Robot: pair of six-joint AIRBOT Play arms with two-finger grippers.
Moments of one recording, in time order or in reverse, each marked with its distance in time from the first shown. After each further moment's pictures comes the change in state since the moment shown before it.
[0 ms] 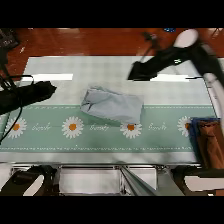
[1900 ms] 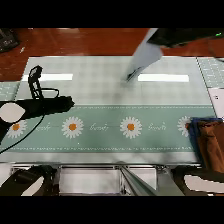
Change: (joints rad) left arm -0.145 -0.096 -0.120 -0.080 0.016 0.057; right arm -0.124 0.105 0.248 0.025 -0.086 0.063
